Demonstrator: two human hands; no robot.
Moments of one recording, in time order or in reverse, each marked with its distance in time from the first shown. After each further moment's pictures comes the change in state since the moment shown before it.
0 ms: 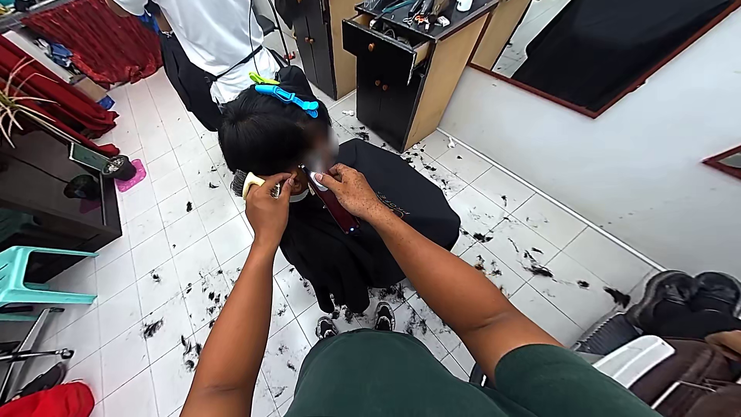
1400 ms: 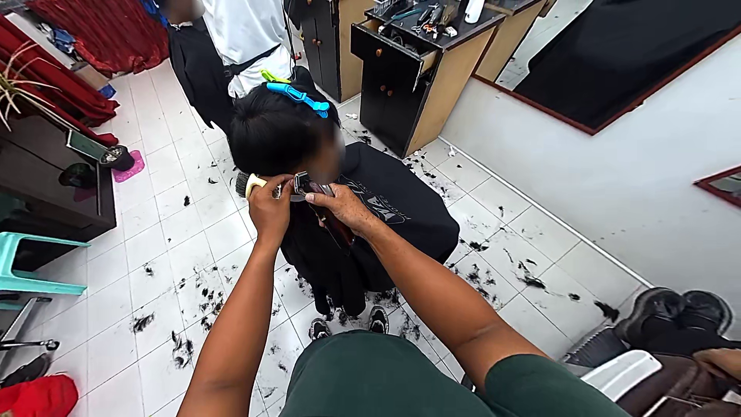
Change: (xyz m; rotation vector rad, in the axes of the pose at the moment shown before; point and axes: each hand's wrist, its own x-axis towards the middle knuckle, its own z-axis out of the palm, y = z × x) left_hand -0.004 -0.014 0.005 -0.106 0.071 0.004; right_hand -0.013 -0.003 0.029 0.372 -0.208 0.122
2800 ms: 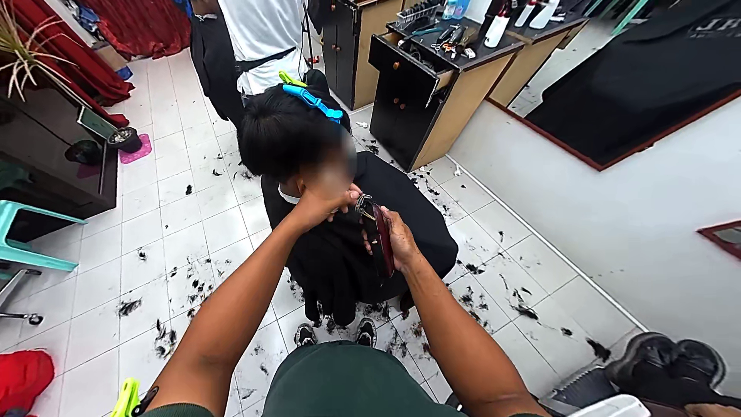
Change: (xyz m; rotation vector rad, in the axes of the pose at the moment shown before) left_hand 0.017 0.066 0.024 -0.647 -0.779 -0.203; right_hand -0.050 0.048 -0.070 0.393 0.180 0.112
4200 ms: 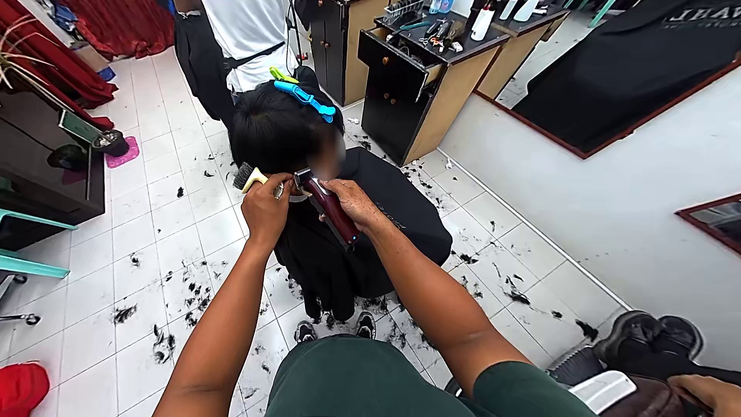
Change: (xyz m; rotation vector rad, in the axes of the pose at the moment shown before) left_hand -0.037 -0.040 -0.041 0.852 0.773 0.178; right_hand 0.041 -0.036 0.078 -0.275 -0.183 -0.070
